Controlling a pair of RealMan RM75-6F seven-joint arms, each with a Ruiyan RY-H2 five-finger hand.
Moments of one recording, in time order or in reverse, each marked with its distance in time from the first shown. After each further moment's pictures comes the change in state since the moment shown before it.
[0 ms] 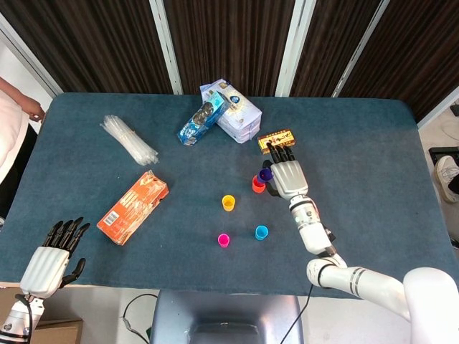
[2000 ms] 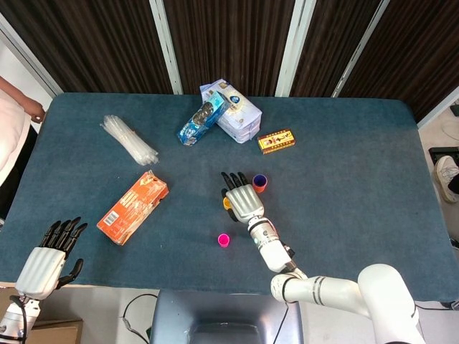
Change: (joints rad) left arm 0.003 0.023 0.007 -0.001 0.022 0.022 -0.051; right arm 0.135 -0.196 -0.053 -0.004 0.131 -0.006 -0.193
